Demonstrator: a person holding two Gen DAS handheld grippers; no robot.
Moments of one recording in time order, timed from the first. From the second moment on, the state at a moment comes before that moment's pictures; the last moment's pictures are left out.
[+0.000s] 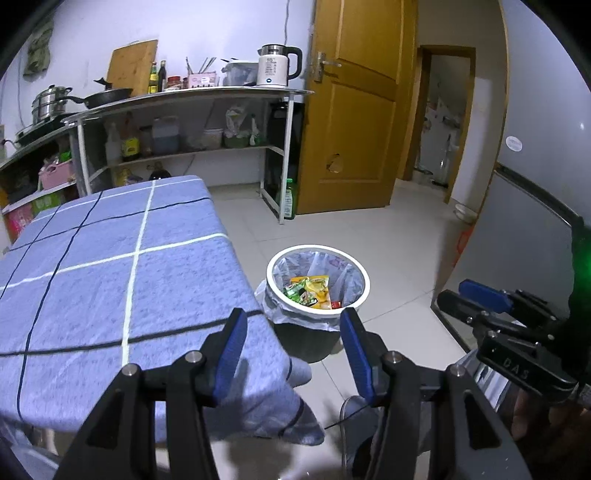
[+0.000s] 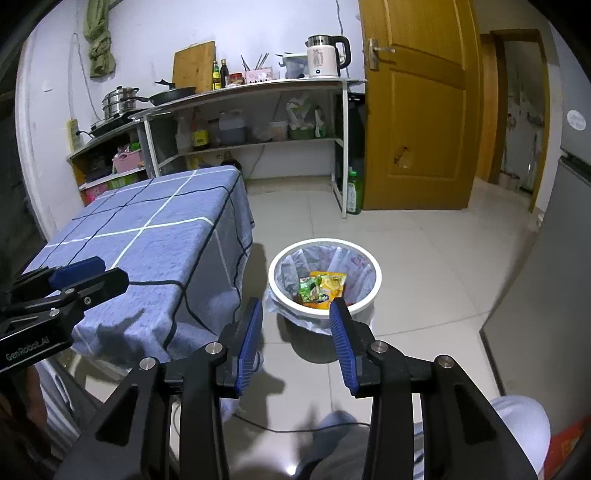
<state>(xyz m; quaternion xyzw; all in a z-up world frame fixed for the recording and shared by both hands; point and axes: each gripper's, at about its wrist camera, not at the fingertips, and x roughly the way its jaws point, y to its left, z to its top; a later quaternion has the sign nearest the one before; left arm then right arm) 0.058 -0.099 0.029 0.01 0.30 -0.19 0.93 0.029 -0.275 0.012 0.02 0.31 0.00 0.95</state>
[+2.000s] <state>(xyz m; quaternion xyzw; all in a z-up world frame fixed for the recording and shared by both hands) 0.048 -0.087 0.013 -0.02 0.32 -0.17 0.93 0.021 -0.269 0.014 0.00 0.31 0.00 0.95</state>
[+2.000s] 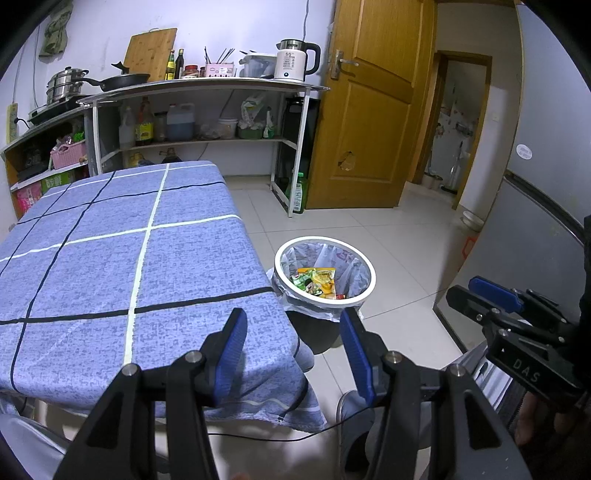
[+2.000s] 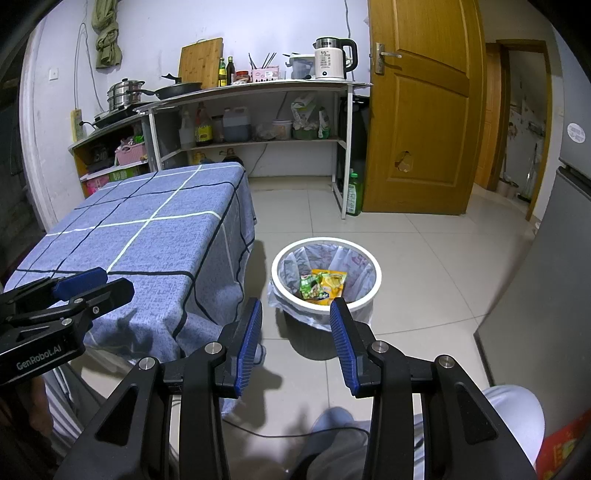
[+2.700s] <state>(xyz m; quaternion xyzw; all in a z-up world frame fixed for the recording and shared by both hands) 0.051 -0.087 0.014 -0.02 0.32 -0.17 0.93 0.021 -0.268 0.014 0.00 0.31 0.00 0.95</state>
